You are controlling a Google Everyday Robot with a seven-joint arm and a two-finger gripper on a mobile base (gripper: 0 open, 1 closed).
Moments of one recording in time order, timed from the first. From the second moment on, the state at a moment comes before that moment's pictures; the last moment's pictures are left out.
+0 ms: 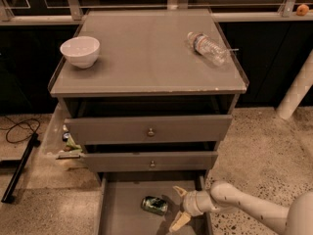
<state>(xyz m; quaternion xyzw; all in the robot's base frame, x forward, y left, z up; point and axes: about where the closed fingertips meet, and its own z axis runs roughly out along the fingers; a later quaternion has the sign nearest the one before) 0.479 -0.092 0.255 -0.56 0.71 0.29 0.31</state>
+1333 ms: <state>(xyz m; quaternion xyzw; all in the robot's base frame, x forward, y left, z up) 0.510 -0.075 0.207 -0.56 0.72 0.26 0.33</state>
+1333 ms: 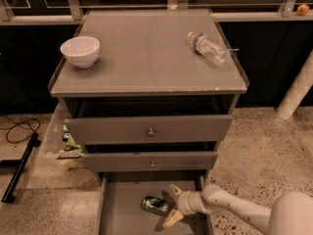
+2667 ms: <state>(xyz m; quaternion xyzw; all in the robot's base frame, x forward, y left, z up) 0.531 -0.042 0.134 -0.55 0.74 0.25 0.32</state>
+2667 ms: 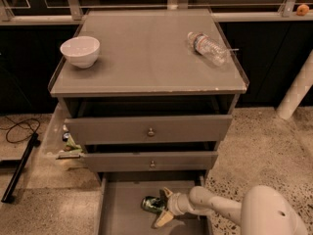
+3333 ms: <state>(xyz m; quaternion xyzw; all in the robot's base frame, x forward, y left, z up) 0.528 -0.036 0.127 -0.54 0.73 0.26 0.31</state>
